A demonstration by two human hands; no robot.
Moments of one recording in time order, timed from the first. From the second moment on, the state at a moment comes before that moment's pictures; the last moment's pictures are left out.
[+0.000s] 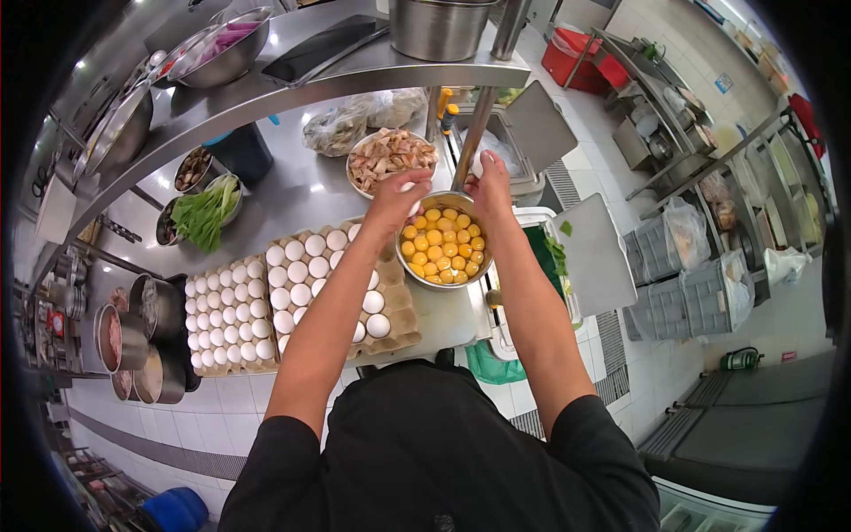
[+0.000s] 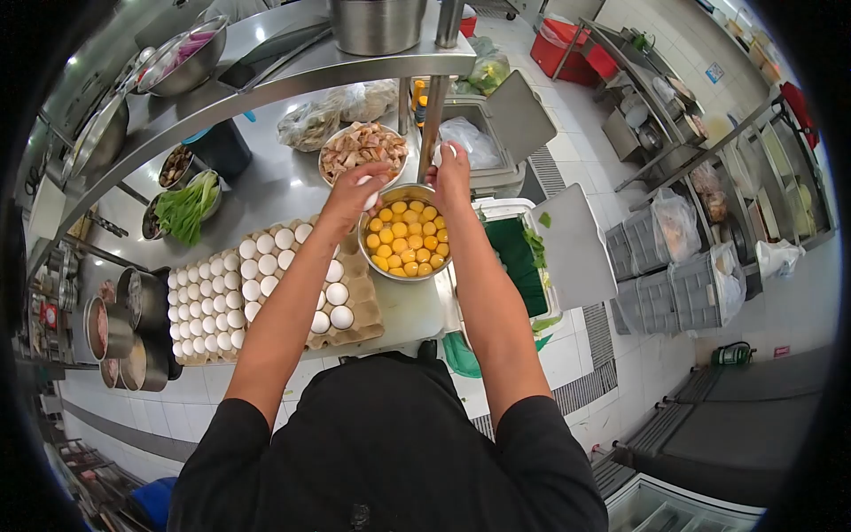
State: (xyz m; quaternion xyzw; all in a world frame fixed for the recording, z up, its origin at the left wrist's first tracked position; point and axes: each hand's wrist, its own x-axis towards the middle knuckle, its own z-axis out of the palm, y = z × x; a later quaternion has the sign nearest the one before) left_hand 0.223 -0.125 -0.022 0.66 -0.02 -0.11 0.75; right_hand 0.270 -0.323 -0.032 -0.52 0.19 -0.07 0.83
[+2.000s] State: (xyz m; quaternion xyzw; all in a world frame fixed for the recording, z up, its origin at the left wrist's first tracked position) left_hand 0.223 -0.154 -0.026 0.79 -0.21 -0.10 0.57; right_hand 0.208 -0.344 -0.042 -0.61 0.01 0.18 0.77
